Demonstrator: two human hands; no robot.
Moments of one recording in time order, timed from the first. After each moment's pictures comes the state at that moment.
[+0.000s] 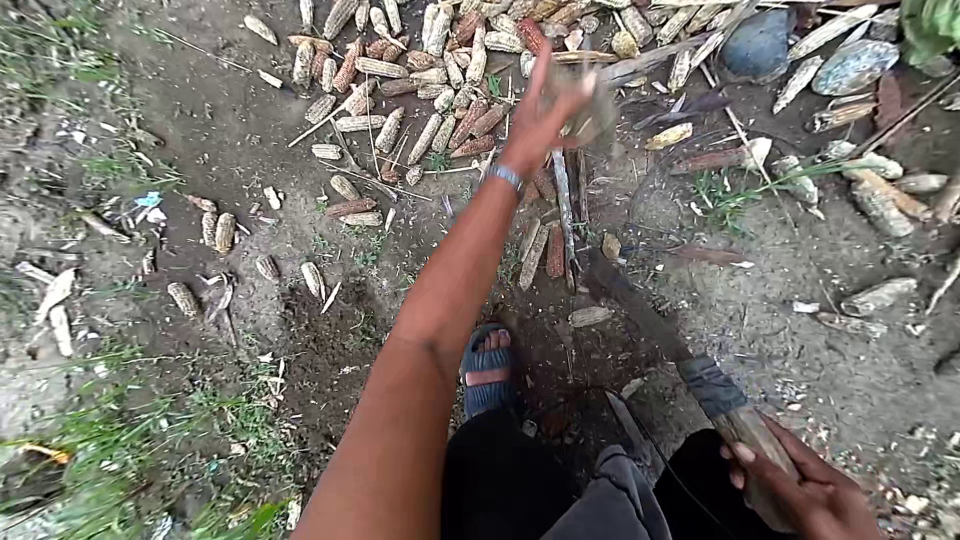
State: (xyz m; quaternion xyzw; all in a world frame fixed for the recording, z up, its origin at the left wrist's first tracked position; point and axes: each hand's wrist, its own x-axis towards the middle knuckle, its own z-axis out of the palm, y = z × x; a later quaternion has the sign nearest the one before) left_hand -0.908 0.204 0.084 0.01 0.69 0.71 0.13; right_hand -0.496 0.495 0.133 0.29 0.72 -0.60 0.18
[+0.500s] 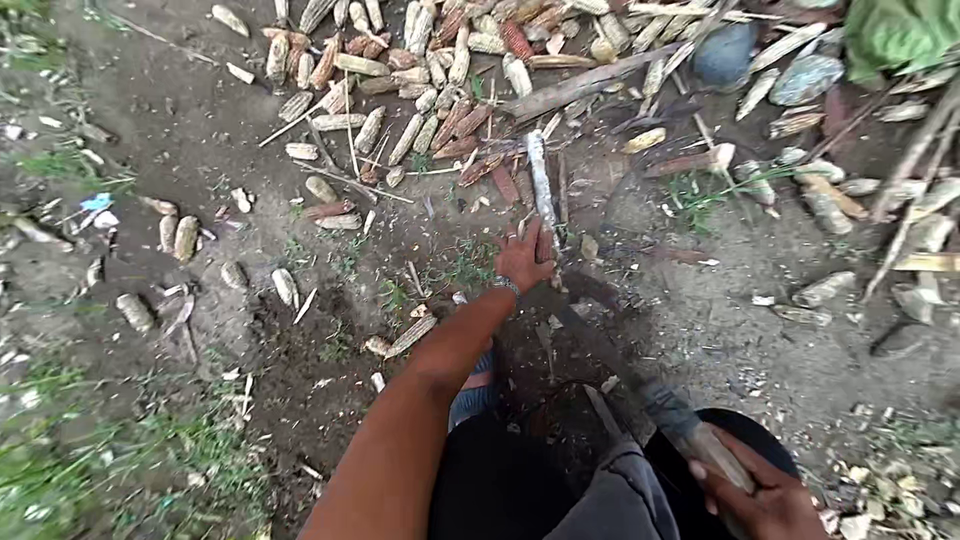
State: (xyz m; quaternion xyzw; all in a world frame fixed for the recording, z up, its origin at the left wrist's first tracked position) left_hand -0.764 0.225 -0.042 -0.02 0.92 0.23 0.30; right_hand -0.486 0.485 0.154 0.25 0.78 -0.53 0.24
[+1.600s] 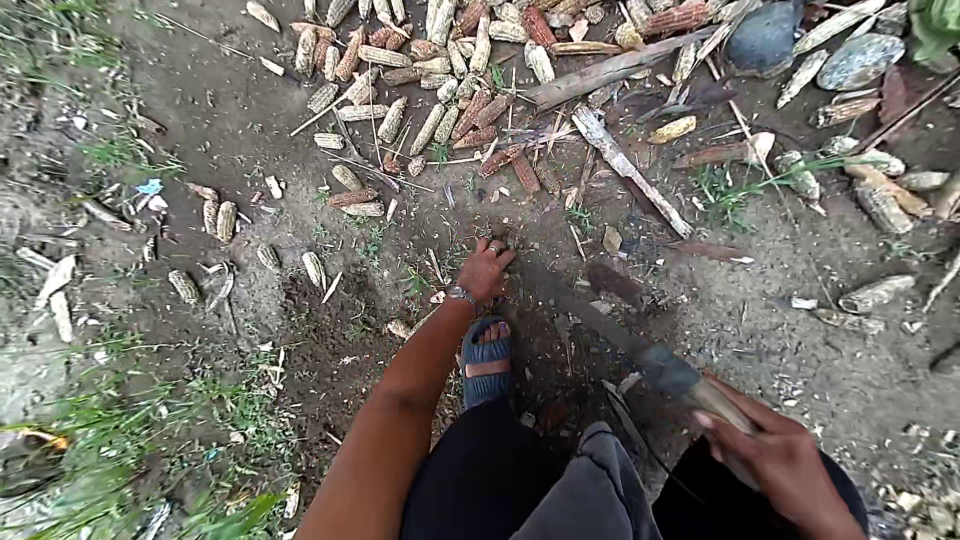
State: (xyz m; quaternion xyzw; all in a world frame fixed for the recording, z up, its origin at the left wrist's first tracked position) left_hand -0.727 0.105 -0.074 0.19 0.94 0.19 0.24; right_hand -0.518 0.496 0.101 0.18 0.80 -0.54 0.18
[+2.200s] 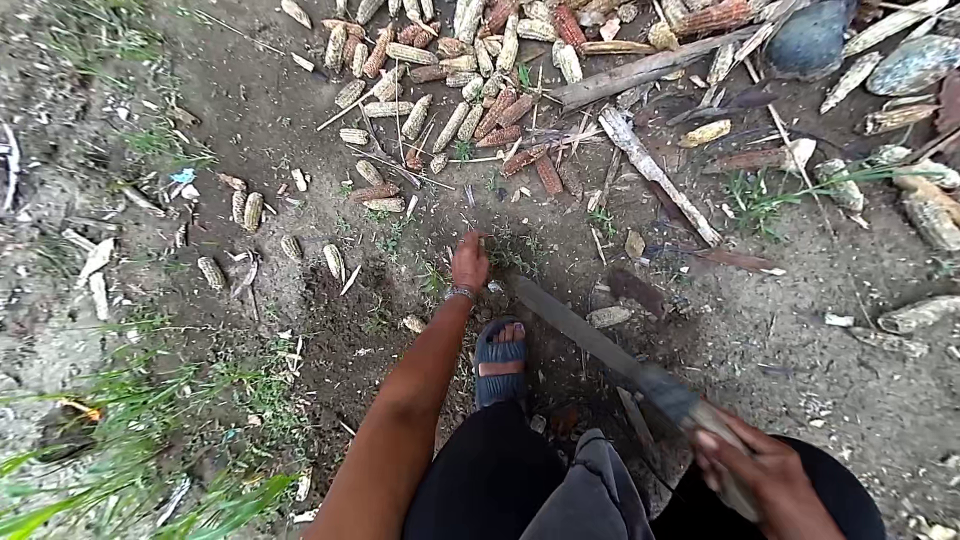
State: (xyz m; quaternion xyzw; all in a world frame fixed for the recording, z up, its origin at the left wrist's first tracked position) left_hand -0.731 0.070 -0.056 -0.14 0.92 0.33 0.17; right_hand -0.509 0.467 0.100 0.27 0.67 -0.65 0.24
